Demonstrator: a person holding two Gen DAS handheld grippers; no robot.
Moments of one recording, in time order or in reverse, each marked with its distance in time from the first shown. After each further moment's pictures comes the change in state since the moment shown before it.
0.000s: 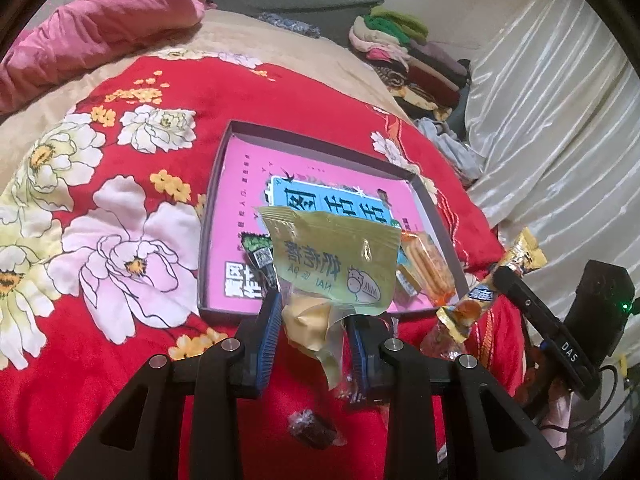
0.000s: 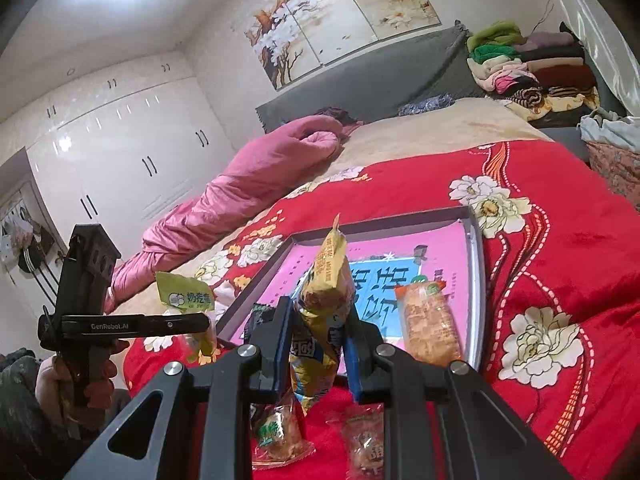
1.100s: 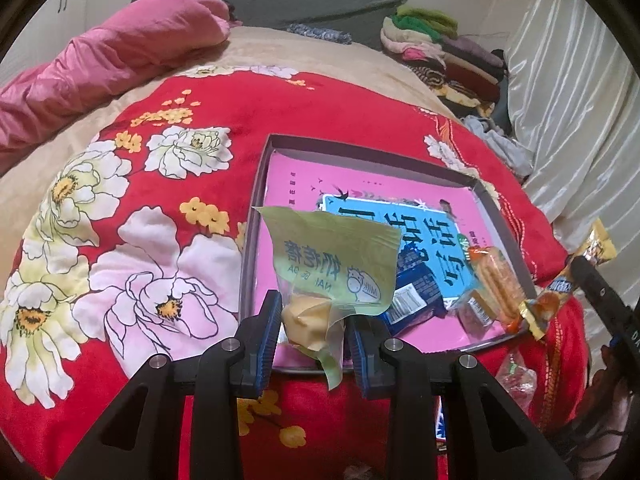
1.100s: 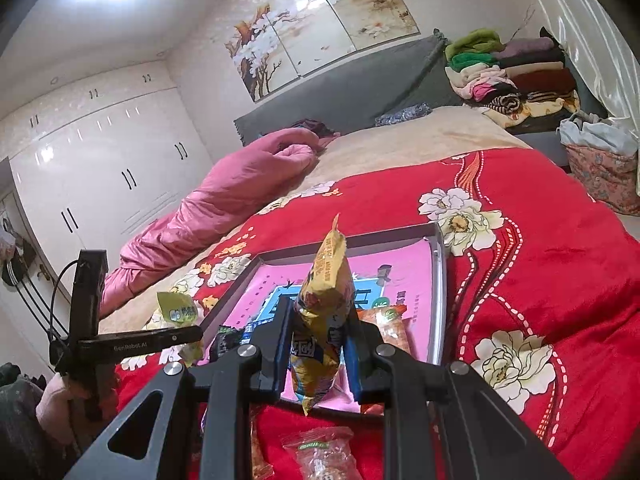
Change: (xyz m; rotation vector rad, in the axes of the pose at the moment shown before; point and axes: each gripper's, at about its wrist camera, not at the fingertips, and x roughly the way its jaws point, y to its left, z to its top) left arm 0.034 0.006 0.015 0.054 -0.037 0.217; right arm 0.003 -0.025 0.013 0.024 -0.039 -0.075
